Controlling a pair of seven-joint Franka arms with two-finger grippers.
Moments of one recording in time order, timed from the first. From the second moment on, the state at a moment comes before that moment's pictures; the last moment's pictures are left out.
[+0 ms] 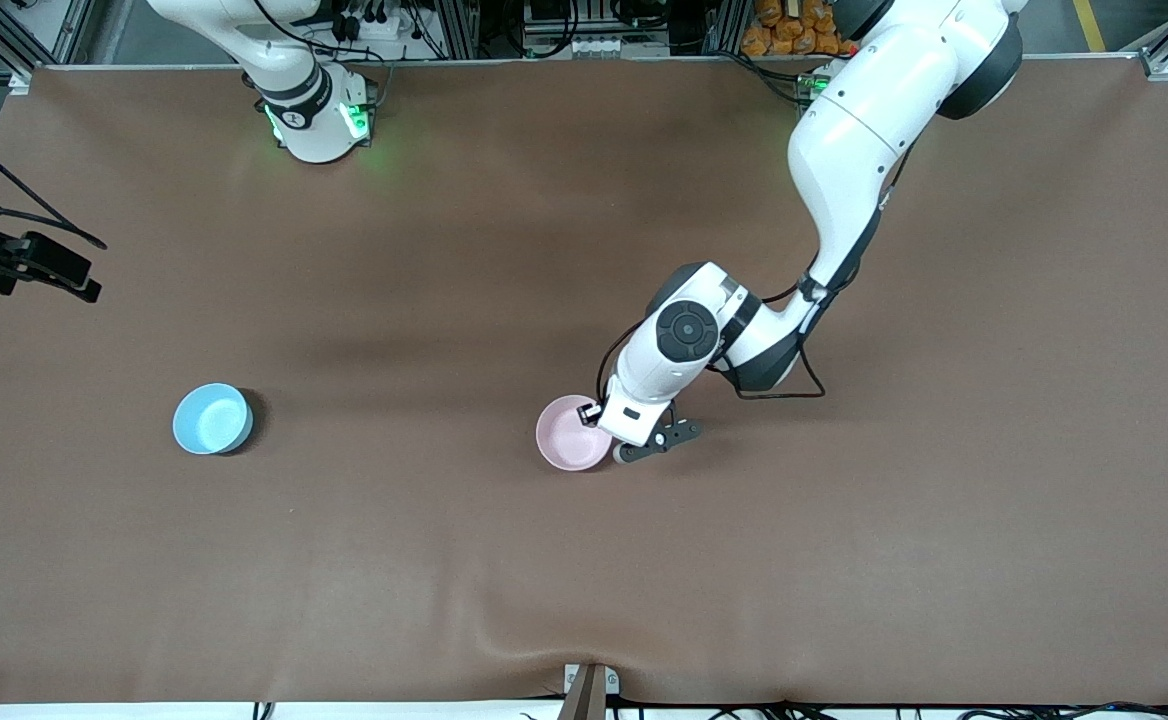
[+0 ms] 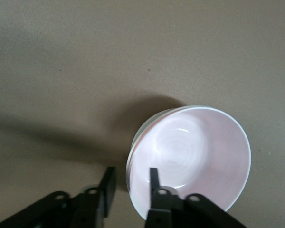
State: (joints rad) left arm -0.40 0.88 -0.36 -1.38 0.13 2.39 -1.08; right arm 0.03 0.03 -0.07 -1.56 0.02 1.59 0.07
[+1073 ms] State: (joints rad) left arm -0.18 0.45 -0.32 -1.33 0.16 1.67 -0.81; right arm 0.09 0.15 -0.07 -1.57 0.02 1.61 0.02
